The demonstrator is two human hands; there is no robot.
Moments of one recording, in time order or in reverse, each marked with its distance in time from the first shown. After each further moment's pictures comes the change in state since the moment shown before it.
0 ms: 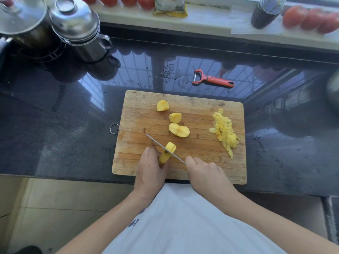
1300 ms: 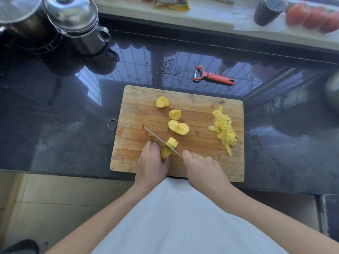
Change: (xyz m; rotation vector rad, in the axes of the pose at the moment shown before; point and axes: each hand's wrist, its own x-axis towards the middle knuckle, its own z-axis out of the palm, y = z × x) left_hand 0.009 0.003 0.003 0.044 -0.005 0.069; right_hand 0.008 -0.007 -0.016 0.100 -0.190 0.013
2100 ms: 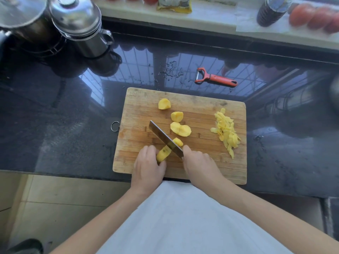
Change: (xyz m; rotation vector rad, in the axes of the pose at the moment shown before) left_hand -0.002 -0.011 -0.009 0.063 -0.039 -0.061; right_hand 0.033 0.007 0.018 0.104 -0.022 0.067
